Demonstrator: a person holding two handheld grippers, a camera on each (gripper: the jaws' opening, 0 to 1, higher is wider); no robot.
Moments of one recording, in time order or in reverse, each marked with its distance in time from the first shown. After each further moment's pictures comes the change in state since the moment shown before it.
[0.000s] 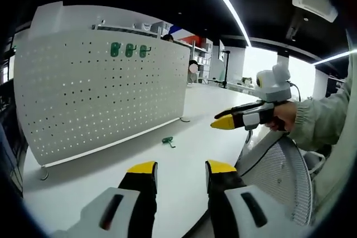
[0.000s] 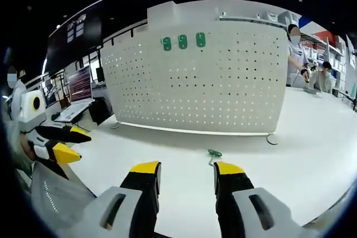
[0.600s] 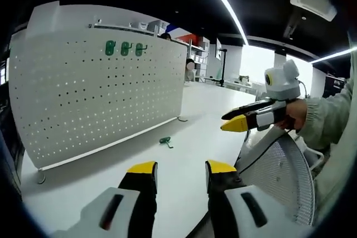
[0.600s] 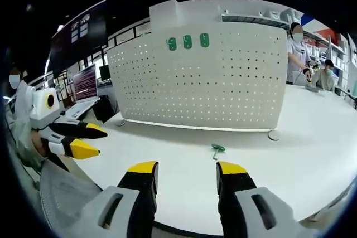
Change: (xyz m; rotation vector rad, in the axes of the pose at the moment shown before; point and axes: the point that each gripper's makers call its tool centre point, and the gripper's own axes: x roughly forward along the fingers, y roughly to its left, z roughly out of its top) left arm 0.012 -0.002 0.000 0.015 0.015 -0.028; right arm -0.018 0.010 -0.001 0.001 0.009 0.024
